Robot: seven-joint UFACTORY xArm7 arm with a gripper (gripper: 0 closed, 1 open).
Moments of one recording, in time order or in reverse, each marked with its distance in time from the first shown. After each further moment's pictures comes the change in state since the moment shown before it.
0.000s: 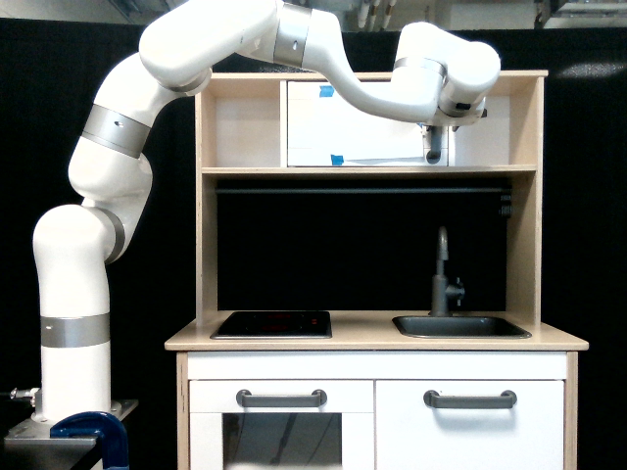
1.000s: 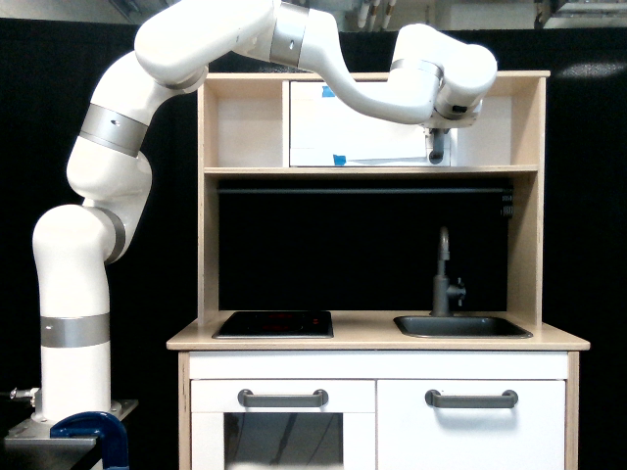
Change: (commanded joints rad) arm -0.025 -0.020 0.017 -0.037 -0.004 0.006 -0.017
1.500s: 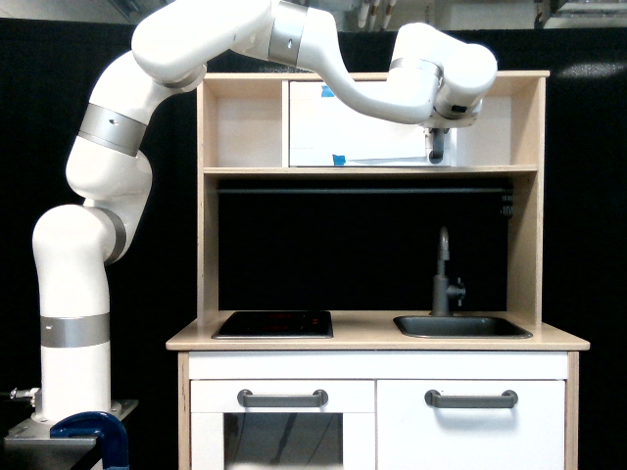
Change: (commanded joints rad) arm -0.013 -0.004 0.004 -0.011 -0.002 0.008 -0.007
